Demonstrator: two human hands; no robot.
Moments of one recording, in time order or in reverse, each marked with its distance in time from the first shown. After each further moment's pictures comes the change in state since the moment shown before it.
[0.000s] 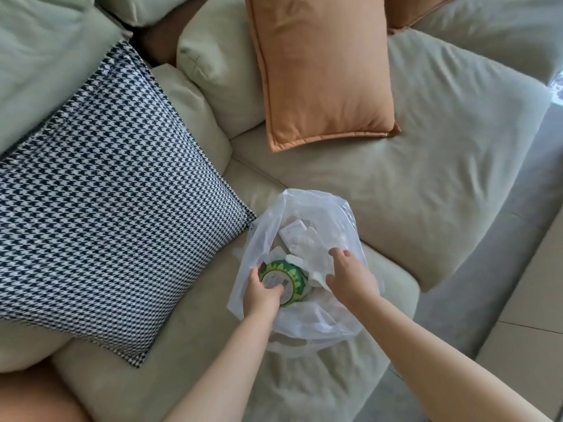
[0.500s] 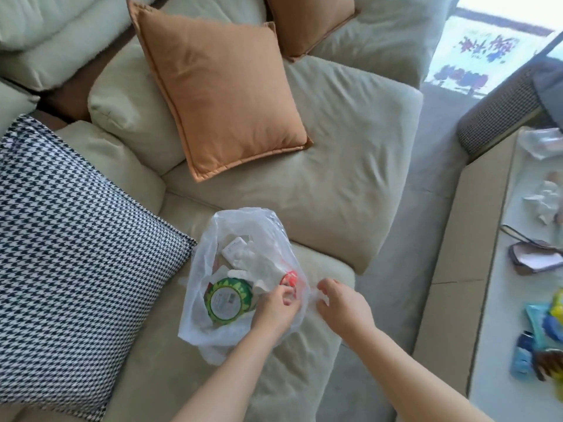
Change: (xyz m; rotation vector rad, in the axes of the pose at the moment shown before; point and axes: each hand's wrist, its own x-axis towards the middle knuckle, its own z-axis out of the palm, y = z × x) left_hand -0.087 0.034 0.077 0.494 -0.365 0.331; right_hand -0.088 0.088 -0.022 0.144 0.102 0.121
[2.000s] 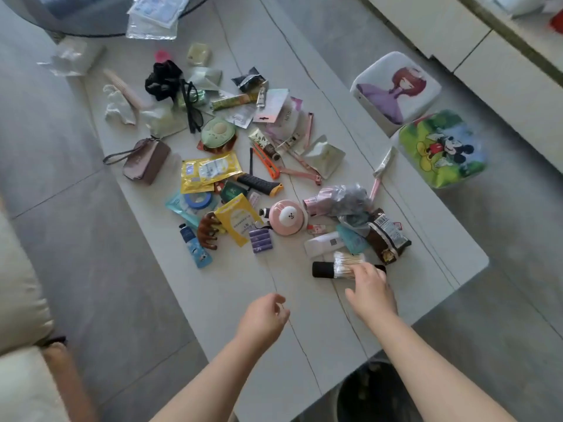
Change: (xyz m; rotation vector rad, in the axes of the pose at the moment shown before) left_hand -0.165 0.073 0.634 1.029 -0.579 0.429; right_hand -0.372 0.631 0.103 0.482 0.260 1.004
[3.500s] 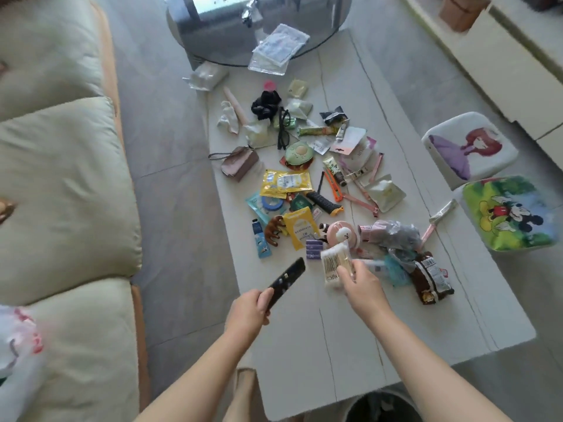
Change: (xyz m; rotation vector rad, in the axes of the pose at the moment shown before) left_hand -0.083 -0.055 -0.066 -0.340 0.356 -0.129; right_hand -0.055 -0.105 -0.062 0.559 -0.121 -0.214
